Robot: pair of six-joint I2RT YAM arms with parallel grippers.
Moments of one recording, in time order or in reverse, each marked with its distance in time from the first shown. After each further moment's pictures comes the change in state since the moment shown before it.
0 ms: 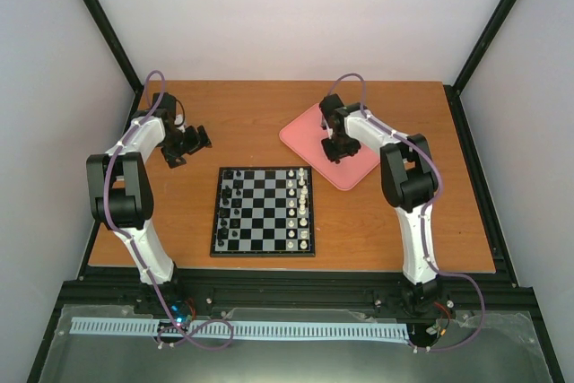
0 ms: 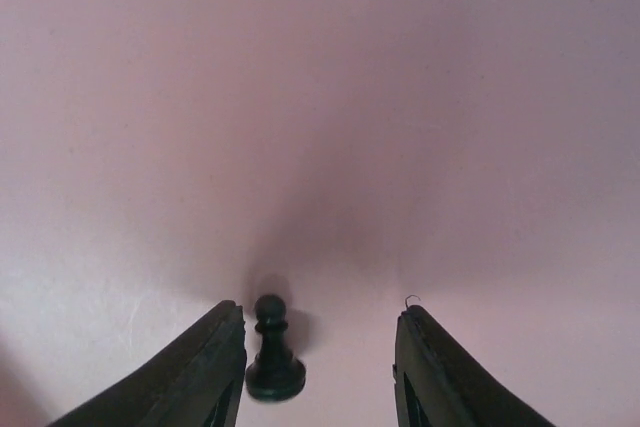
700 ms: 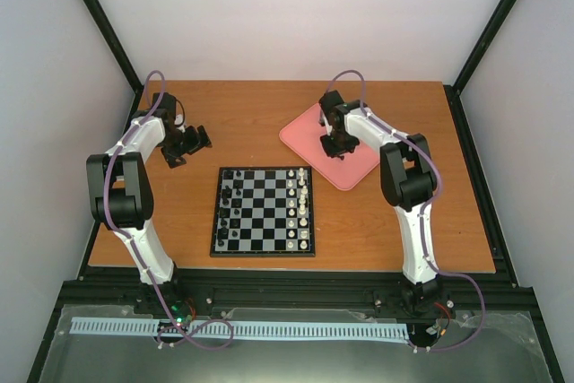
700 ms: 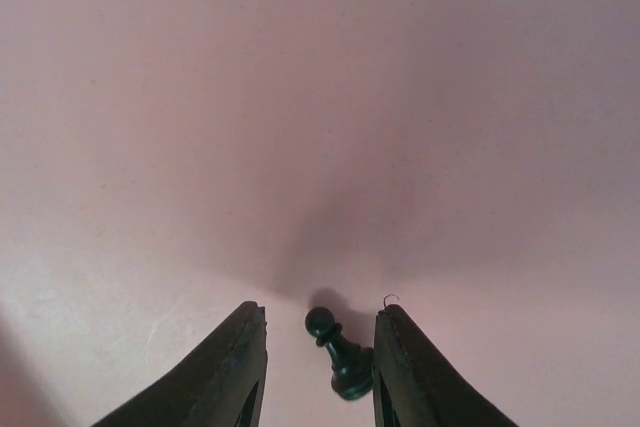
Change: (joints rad) left arm 0.000 0.000 0.000 0.000 0.001 0.000; right arm -0.003 -0.009 0.023 0.004 -0.020 -0.057
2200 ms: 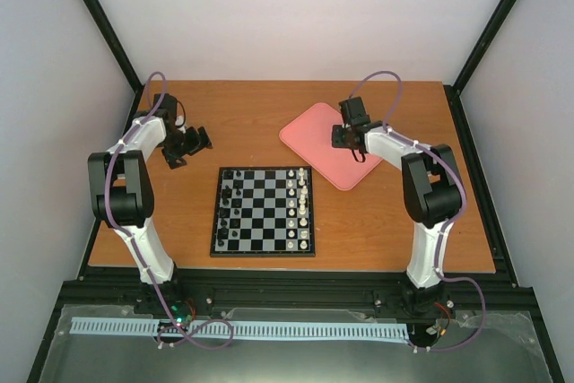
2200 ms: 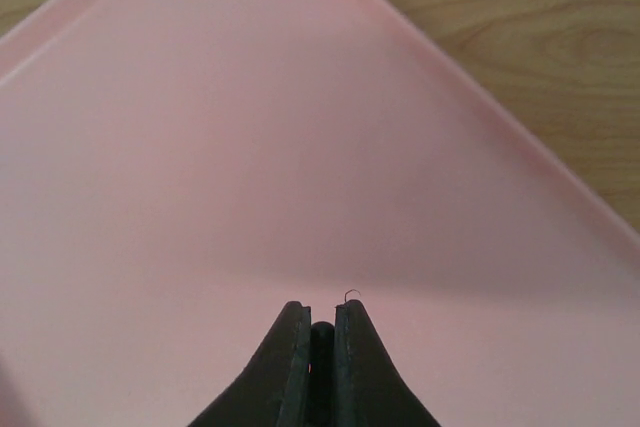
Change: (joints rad) left arm 0.000 0.019 0.003 0.000 0.000 0.000; right arm -0.056 -0.246 -0.421 0.581 -0.020 0.296
